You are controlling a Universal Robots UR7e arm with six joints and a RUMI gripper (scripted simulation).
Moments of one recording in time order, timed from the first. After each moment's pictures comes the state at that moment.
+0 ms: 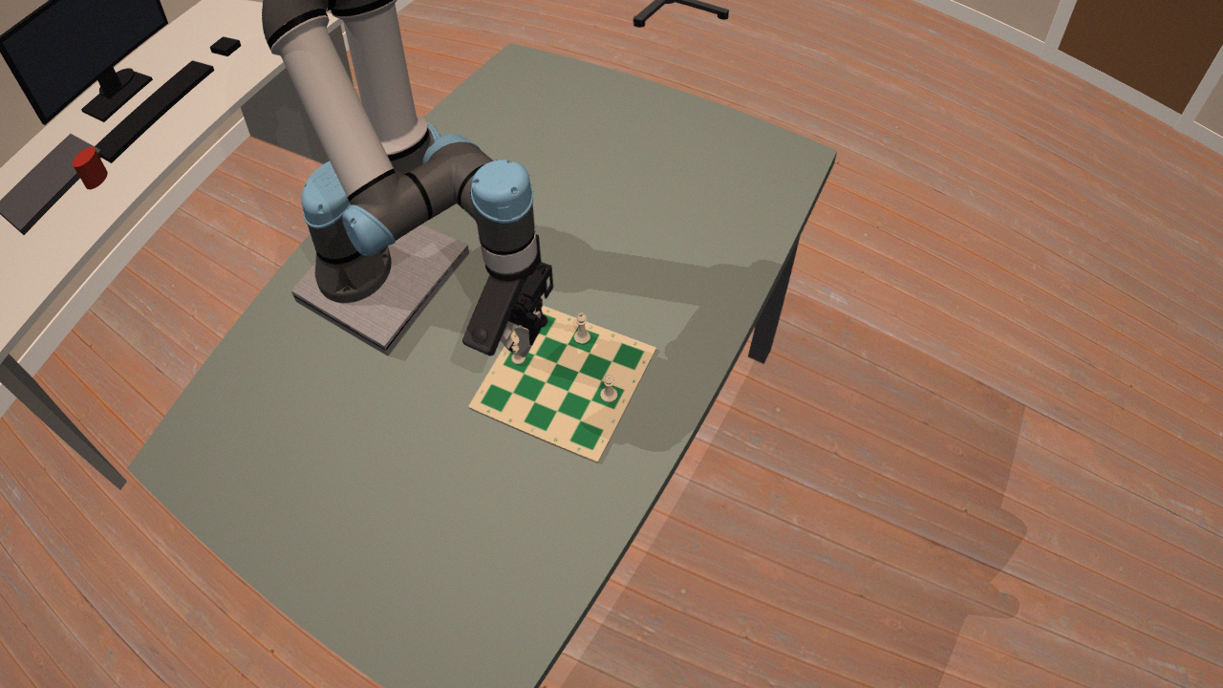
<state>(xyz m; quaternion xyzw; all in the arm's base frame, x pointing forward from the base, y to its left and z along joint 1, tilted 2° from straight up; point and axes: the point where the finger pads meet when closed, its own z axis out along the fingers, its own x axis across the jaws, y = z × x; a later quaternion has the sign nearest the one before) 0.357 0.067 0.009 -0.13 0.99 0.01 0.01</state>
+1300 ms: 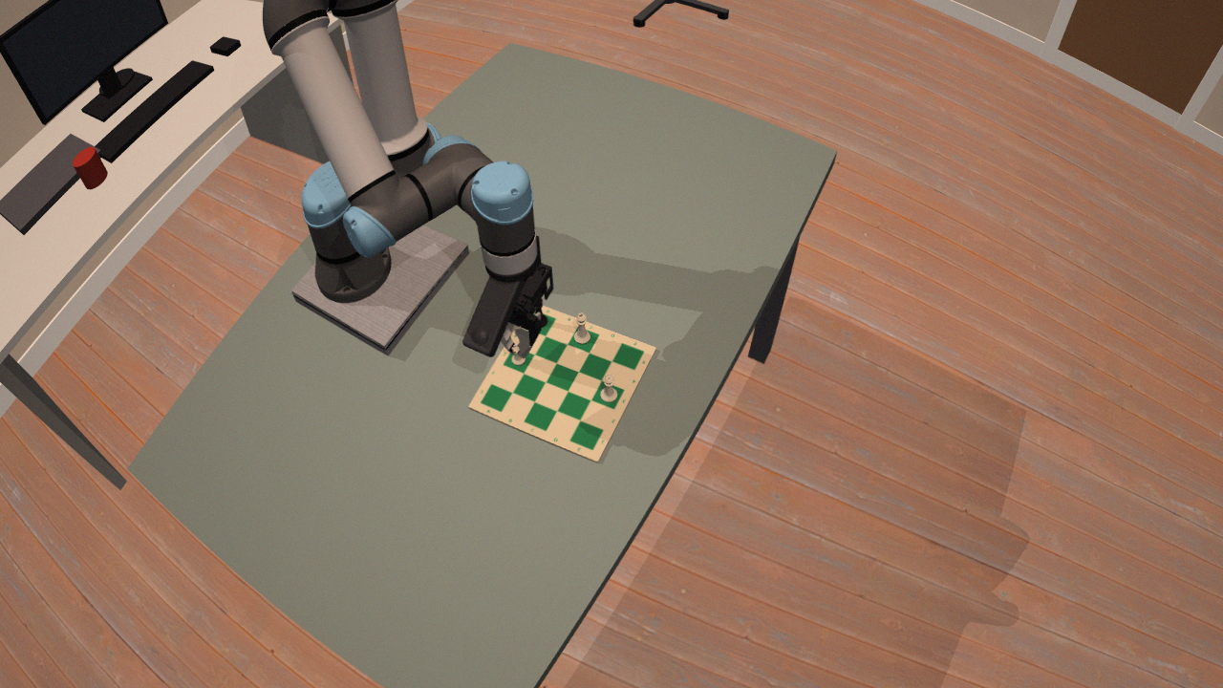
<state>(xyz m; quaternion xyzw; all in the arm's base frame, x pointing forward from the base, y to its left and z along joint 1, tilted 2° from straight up) 0.357 0.067 0.006 -0.13 0.99 0.01 0.01</state>
